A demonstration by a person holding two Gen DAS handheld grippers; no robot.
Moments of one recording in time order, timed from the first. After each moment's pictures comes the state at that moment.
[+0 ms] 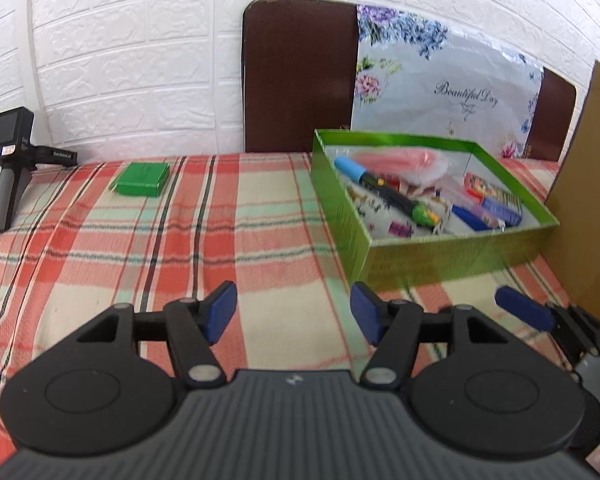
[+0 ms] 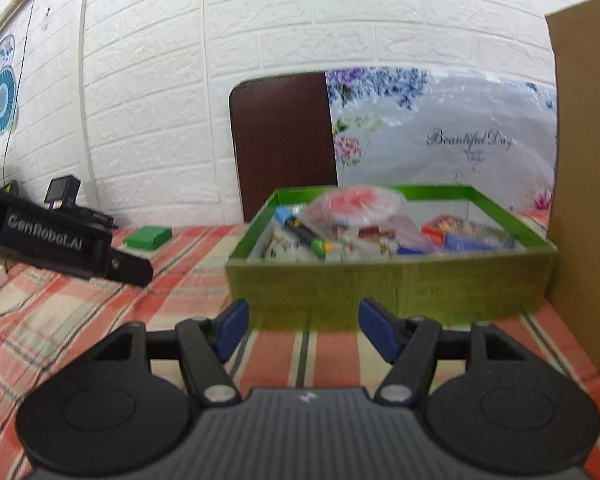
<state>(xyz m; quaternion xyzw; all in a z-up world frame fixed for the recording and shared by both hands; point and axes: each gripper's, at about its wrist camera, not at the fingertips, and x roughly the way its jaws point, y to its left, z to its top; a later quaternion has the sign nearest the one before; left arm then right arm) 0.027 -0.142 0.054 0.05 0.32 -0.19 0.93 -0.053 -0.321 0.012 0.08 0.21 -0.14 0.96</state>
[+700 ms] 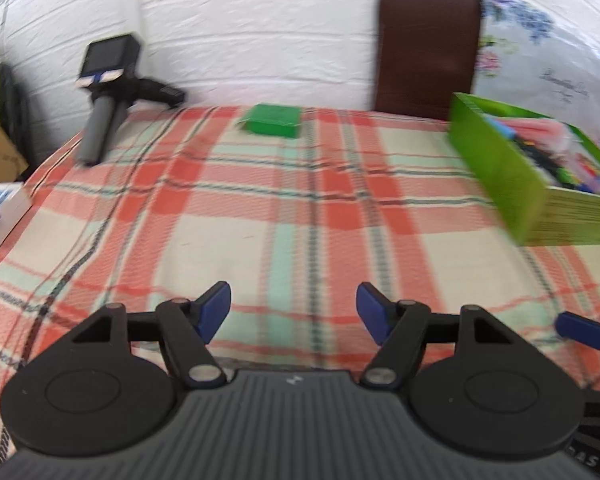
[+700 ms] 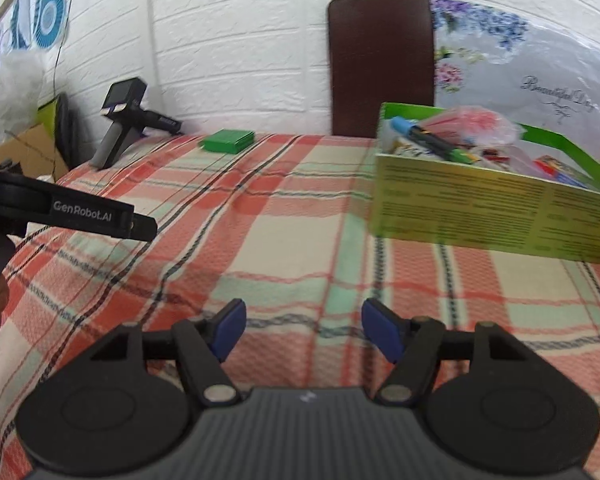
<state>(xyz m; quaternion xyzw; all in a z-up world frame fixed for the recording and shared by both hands) 0.055 -0.033 0.002 0.04 0.34 -0.08 0.94 -0.008 -0.236 -0.012 0.04 0.31 -0.06 0.95</state>
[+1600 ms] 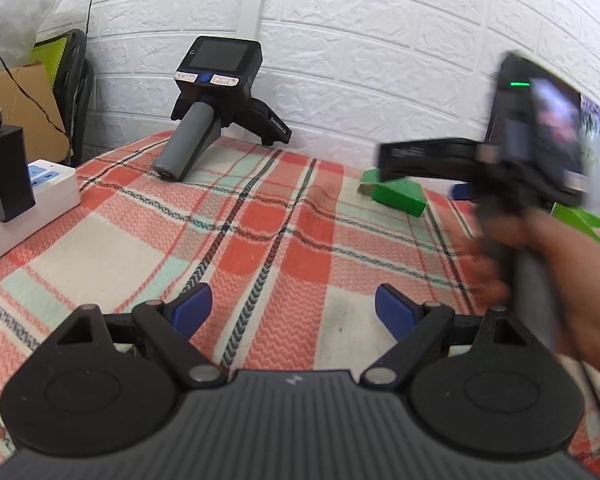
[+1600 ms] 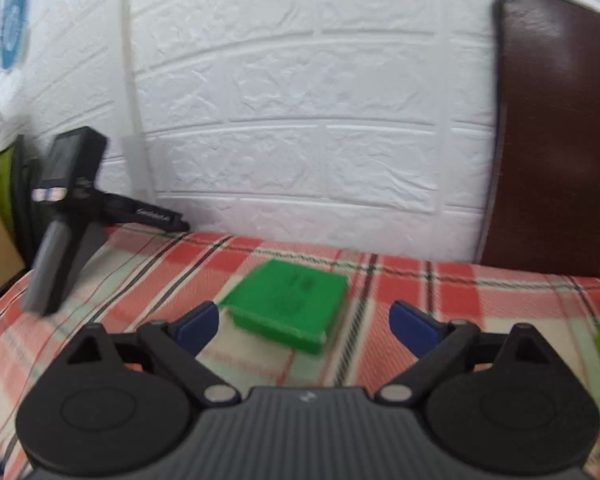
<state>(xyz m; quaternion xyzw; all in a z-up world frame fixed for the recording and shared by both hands) 0.104 0.062 -0.026 -0.07 0.24 -0.04 0.97 0.324 -0.198 -0.005 0.07 0.27 -0.06 0.96</state>
